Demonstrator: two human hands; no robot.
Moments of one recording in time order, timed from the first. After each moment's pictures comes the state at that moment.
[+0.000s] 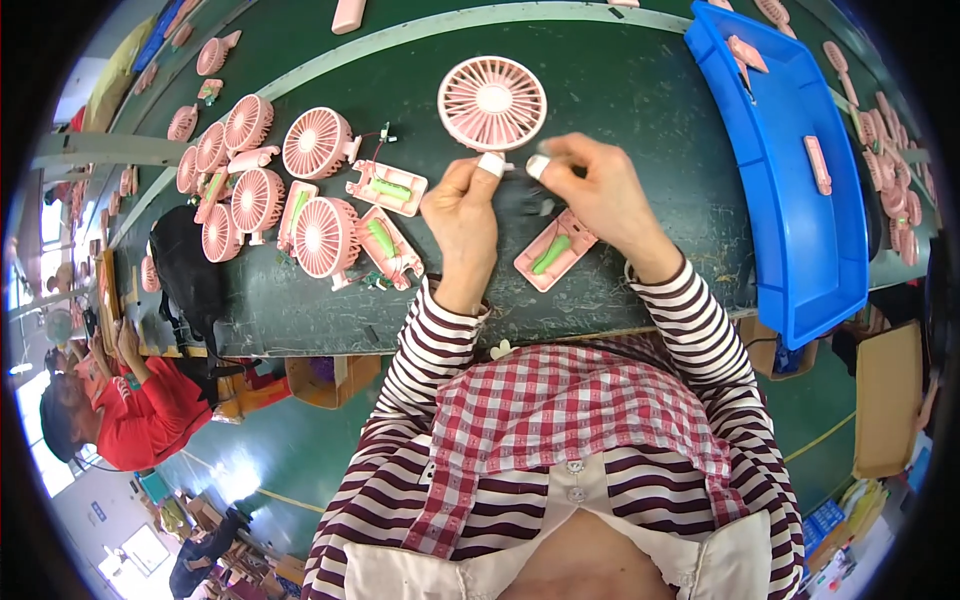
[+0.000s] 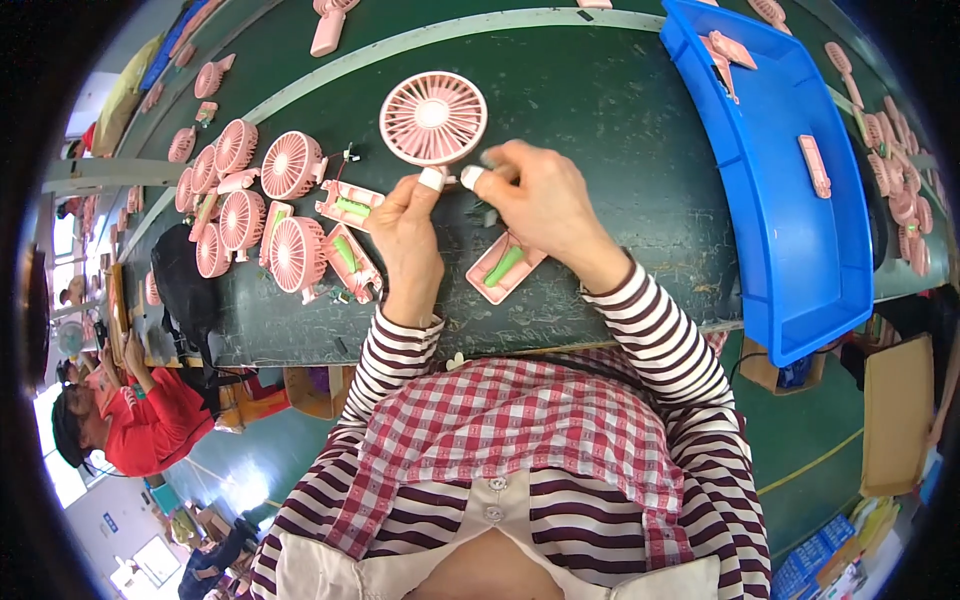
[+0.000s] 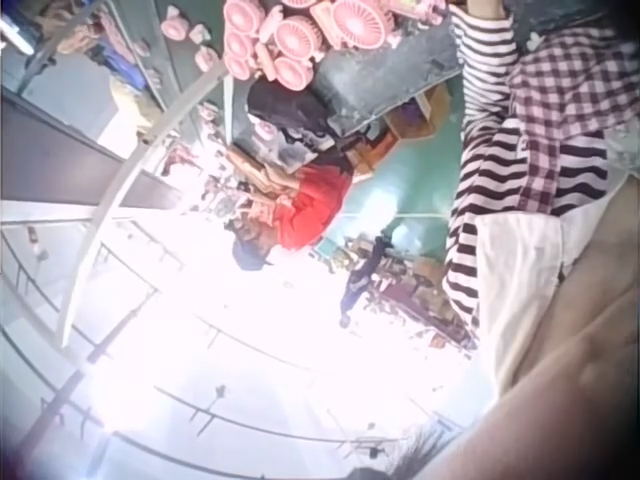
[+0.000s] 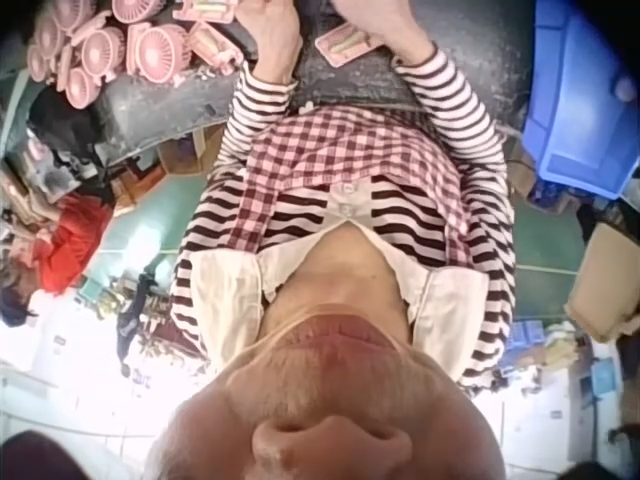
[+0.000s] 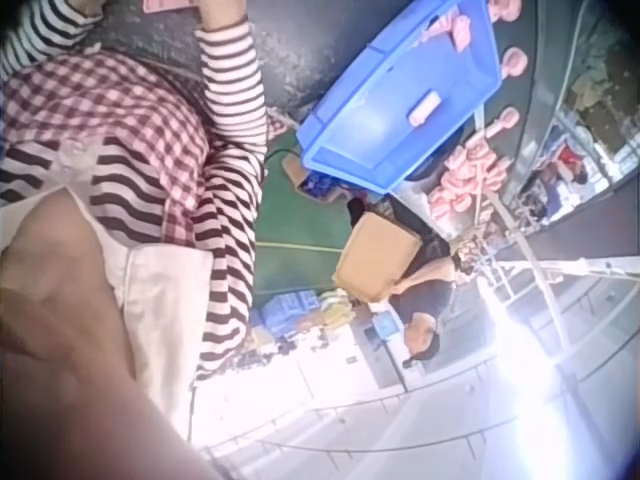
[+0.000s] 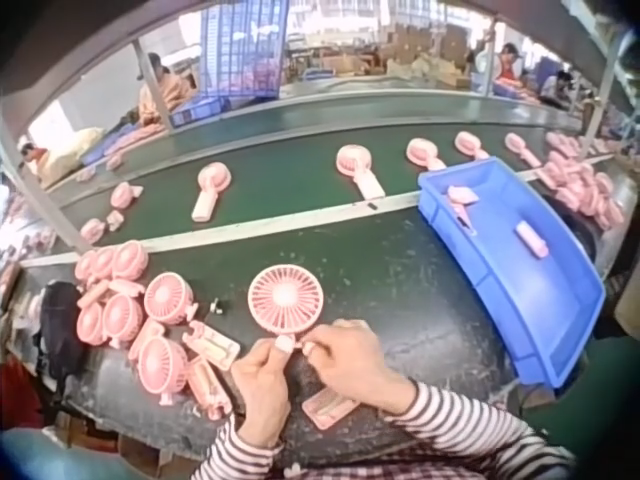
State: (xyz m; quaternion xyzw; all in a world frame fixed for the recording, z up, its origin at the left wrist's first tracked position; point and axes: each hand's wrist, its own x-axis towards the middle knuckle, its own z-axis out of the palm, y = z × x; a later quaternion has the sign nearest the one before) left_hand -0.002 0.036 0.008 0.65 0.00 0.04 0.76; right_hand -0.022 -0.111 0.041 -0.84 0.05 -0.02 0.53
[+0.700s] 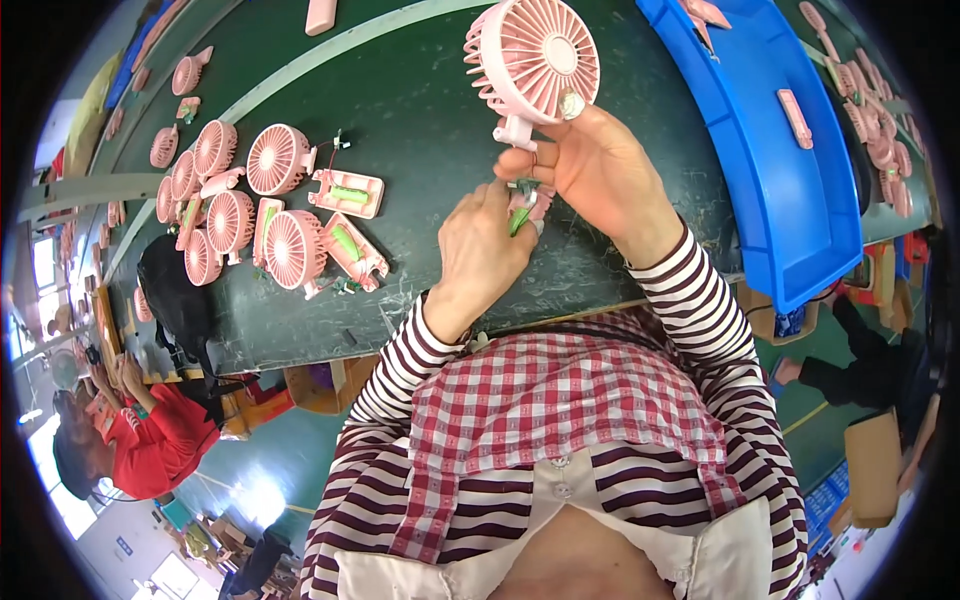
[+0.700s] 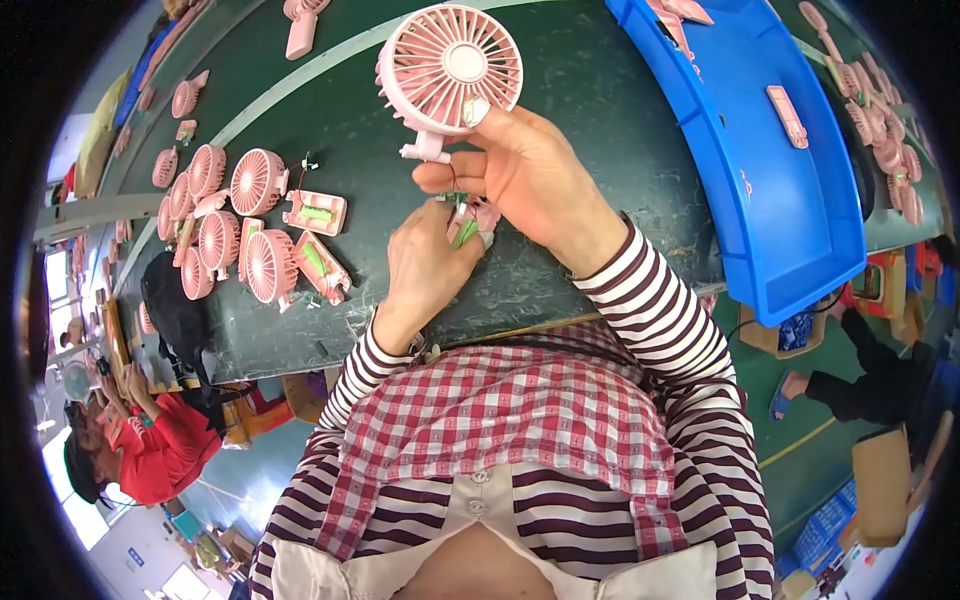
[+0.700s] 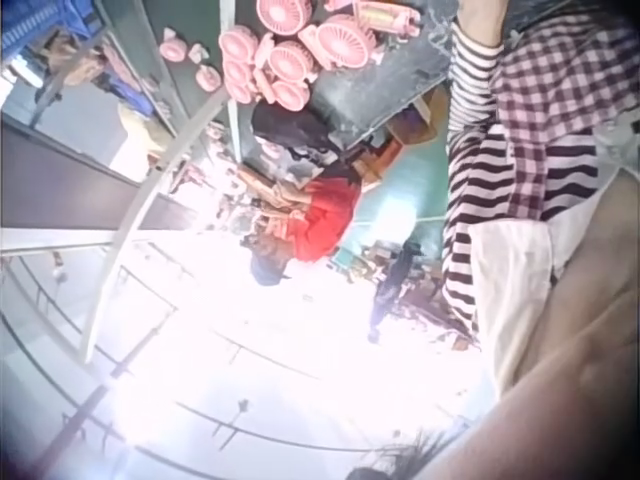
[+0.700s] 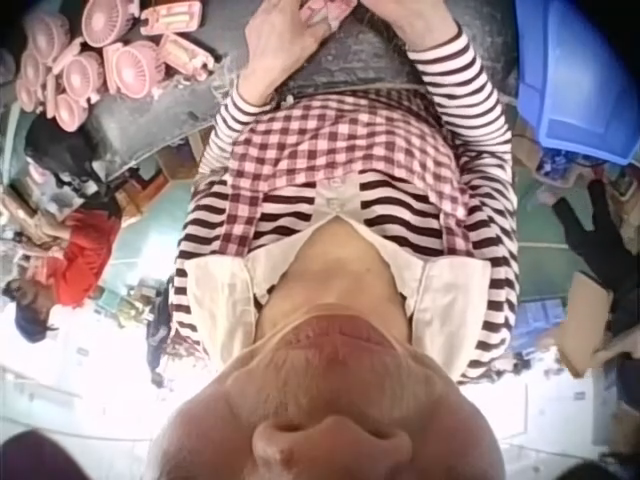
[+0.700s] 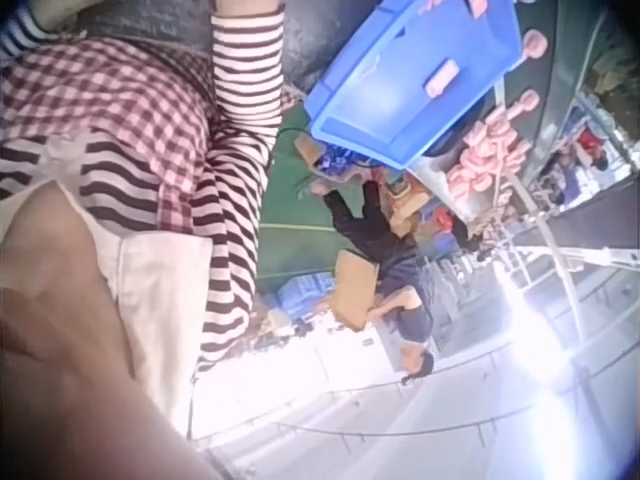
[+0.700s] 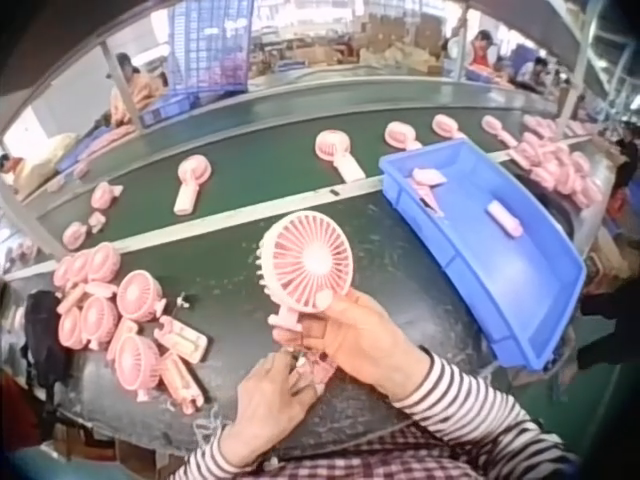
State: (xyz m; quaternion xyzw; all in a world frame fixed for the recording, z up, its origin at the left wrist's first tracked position) left_hand -0.042 0.018 0.030 0.92 -0.25 -0.05 0.30; right_hand -0.036 -0.140 0.052 -0.34 -0.02 0.08 0.94
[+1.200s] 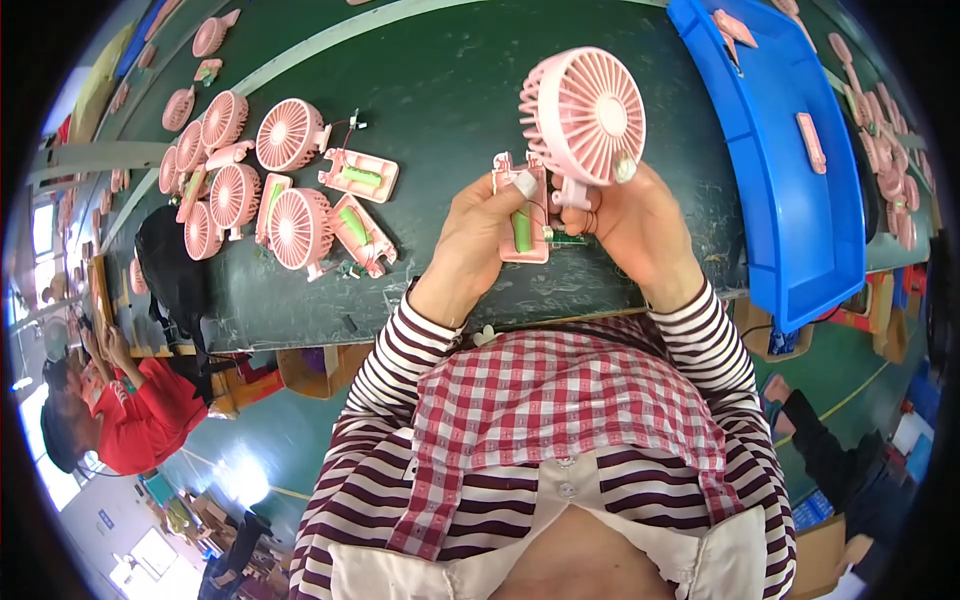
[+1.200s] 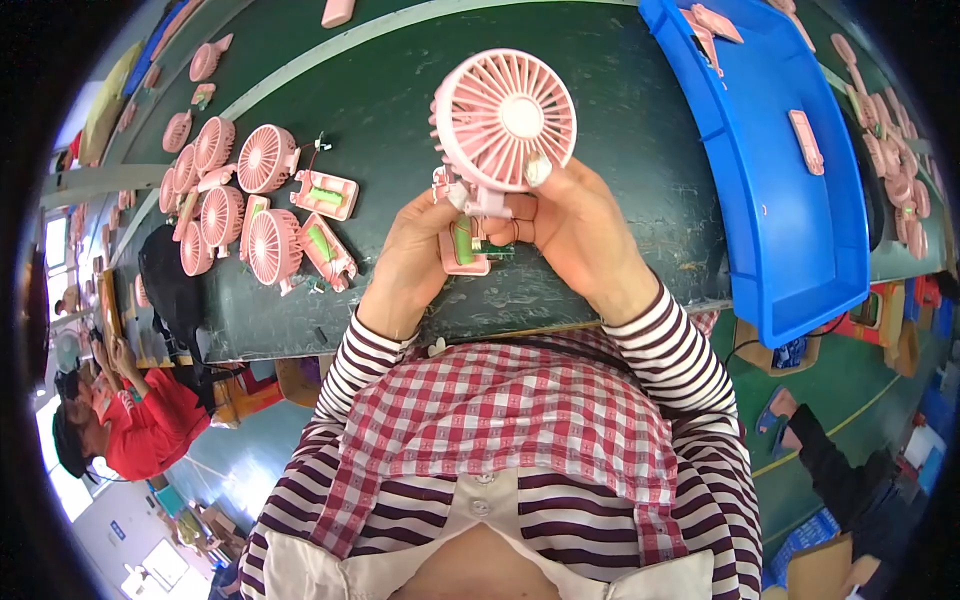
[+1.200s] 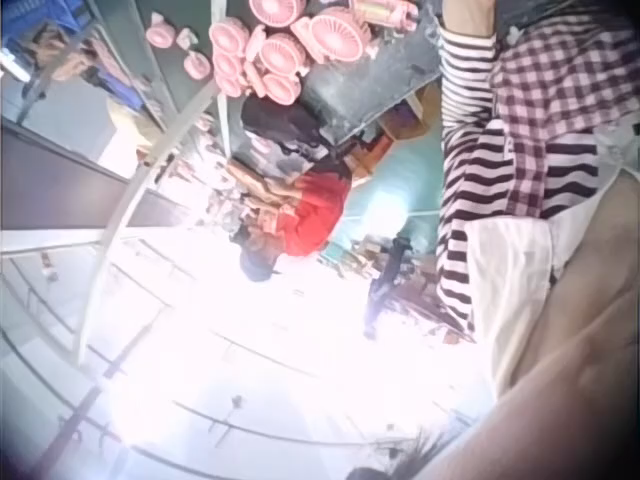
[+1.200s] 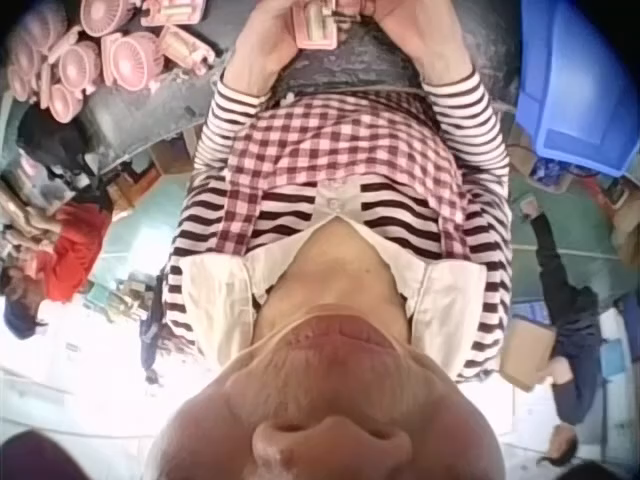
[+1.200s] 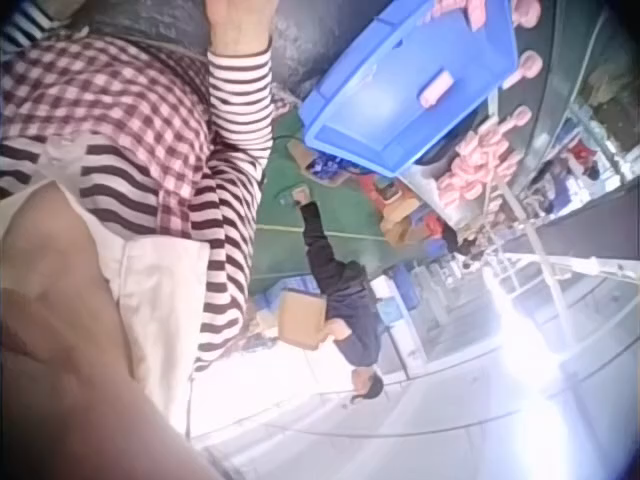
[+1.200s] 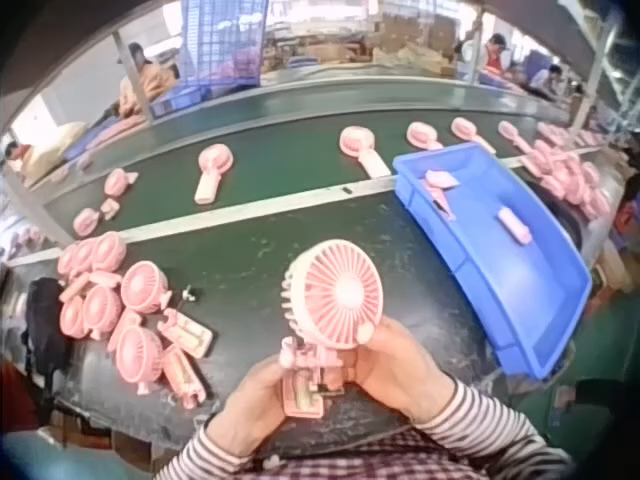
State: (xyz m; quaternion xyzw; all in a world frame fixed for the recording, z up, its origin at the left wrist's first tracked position) left_hand -0.030 0.029 0.031 0.39 0.07 -0.41 0.83; right_hand -0.074 -0.140 0.047 -0.37 0.08 0.09 0.92
